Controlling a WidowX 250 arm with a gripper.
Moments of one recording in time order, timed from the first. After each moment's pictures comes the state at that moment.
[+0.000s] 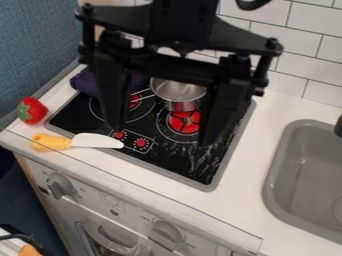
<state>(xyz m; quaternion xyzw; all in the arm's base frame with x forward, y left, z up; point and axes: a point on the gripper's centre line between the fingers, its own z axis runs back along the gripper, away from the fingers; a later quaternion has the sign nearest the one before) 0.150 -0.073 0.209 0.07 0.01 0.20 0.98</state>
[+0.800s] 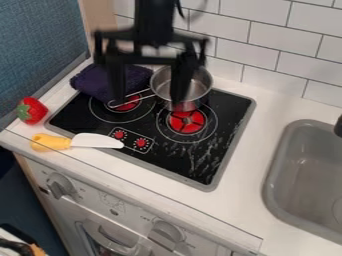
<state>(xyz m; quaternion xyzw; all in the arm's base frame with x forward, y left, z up) 0.243 0.022 0.144 0.05 0.05 0.35 0.93</state>
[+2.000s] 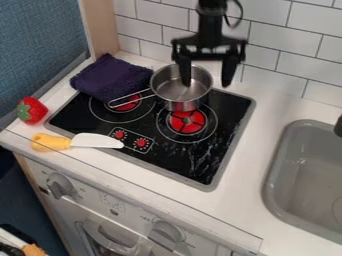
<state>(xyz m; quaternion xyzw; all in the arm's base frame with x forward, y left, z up) 0.392 0.003 0.049 0.02 -0.01 0.22 0.97</state>
